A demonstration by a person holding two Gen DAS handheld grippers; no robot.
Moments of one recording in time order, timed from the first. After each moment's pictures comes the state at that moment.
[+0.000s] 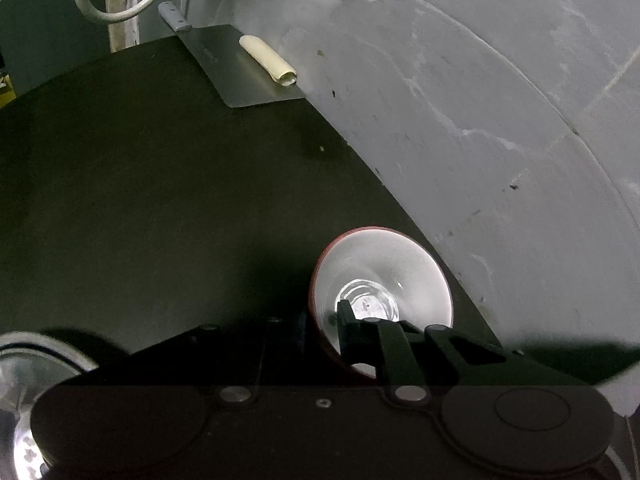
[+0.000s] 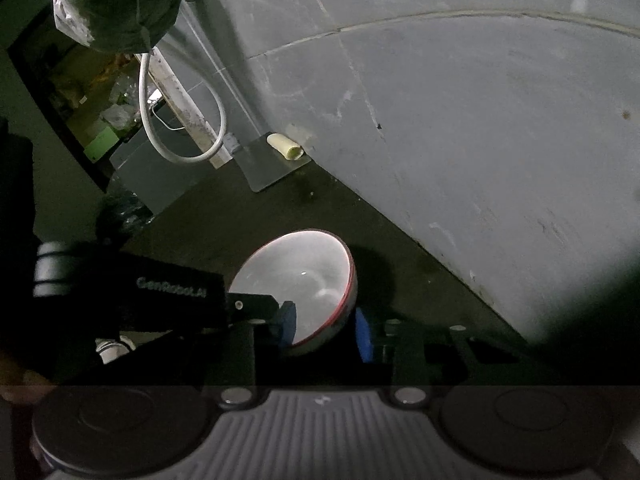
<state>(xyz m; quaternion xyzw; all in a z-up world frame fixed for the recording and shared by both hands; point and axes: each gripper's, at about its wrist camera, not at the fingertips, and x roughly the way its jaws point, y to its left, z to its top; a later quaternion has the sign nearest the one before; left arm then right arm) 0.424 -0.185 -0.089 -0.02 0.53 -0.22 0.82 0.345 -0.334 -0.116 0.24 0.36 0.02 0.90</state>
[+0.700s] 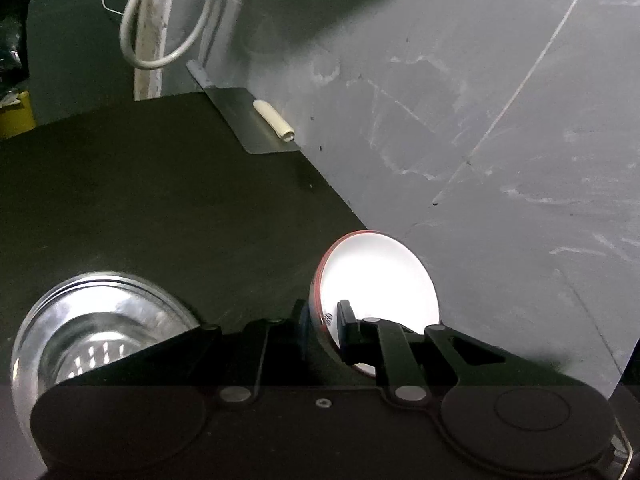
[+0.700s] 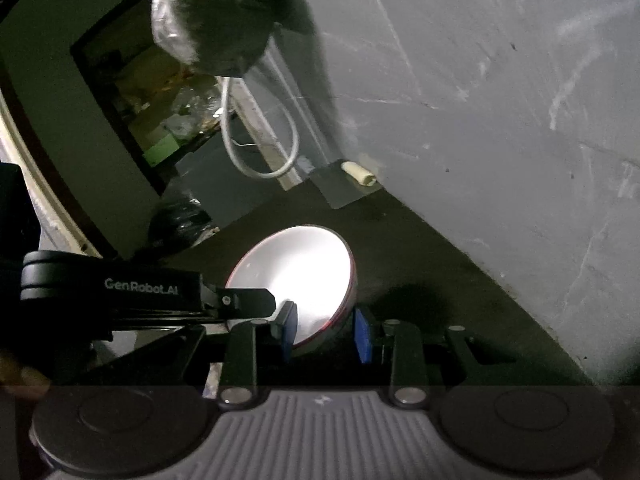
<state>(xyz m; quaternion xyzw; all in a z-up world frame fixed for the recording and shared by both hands) 0.340 -0.127 -0.025 -0.06 0.45 -0.23 0.86 0.278 -0.312 -0.062 0.22 0.30 0.09 0.92</state>
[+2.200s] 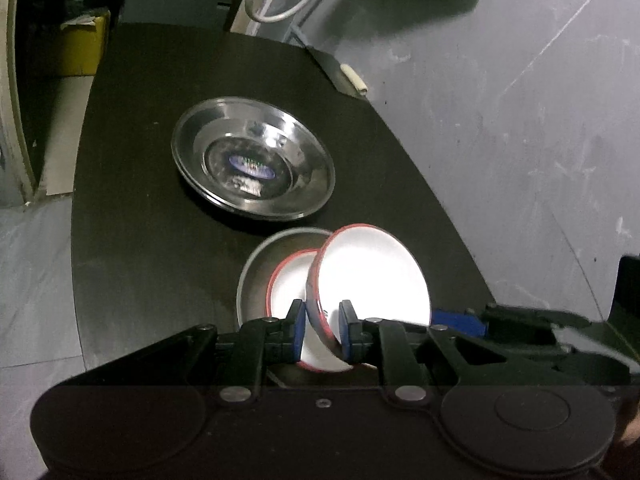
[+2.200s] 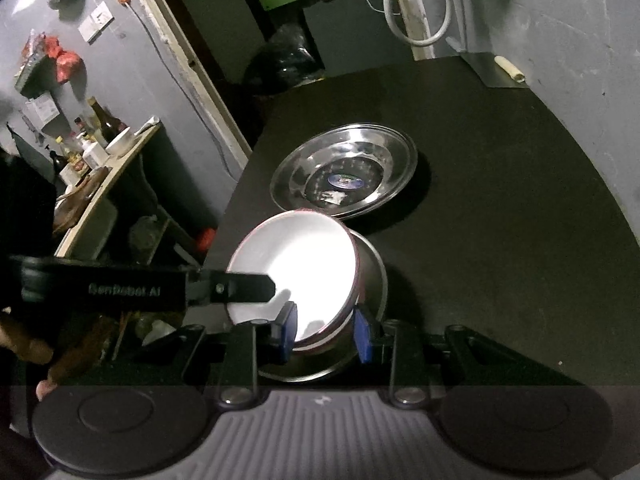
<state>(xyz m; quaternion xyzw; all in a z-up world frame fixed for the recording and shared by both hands) 0.168 0.002 -0.051 -0.16 0.47 -0.18 0.85 0.162 -0.206 -0.037 0.07 0.44 0.26 0.86</state>
